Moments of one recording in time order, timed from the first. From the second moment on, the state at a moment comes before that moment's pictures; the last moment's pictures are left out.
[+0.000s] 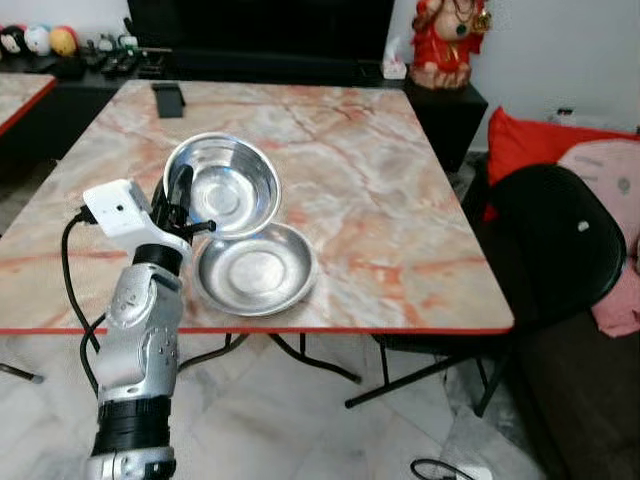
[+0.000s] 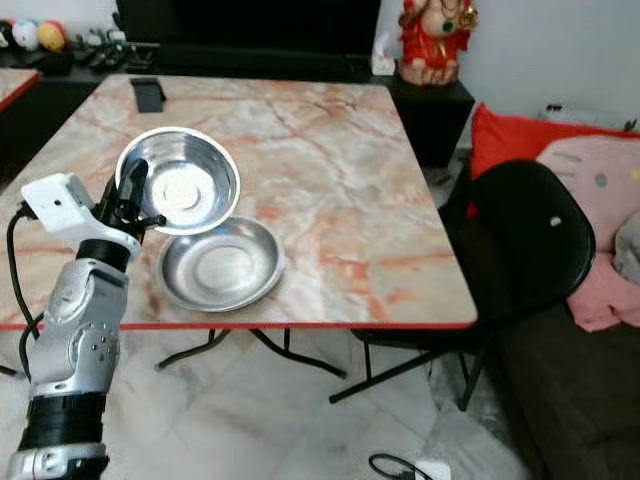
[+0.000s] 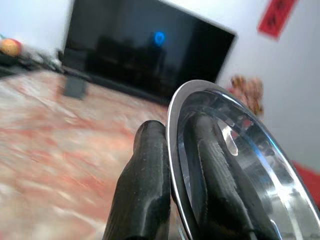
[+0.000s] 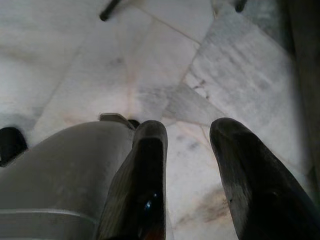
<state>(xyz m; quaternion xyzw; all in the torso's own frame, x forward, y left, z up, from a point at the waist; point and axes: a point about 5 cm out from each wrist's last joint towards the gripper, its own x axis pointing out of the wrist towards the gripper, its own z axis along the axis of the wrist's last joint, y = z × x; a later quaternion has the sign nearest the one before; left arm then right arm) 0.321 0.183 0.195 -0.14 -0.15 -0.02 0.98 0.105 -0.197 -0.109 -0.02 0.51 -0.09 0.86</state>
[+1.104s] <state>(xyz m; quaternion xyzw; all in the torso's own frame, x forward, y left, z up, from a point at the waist) 0.327 0.203 0.164 -0.19 -0.02 0.03 0.98 0.115 -0.191 -0.107 -0.02 0.49 -0.08 0.87</state>
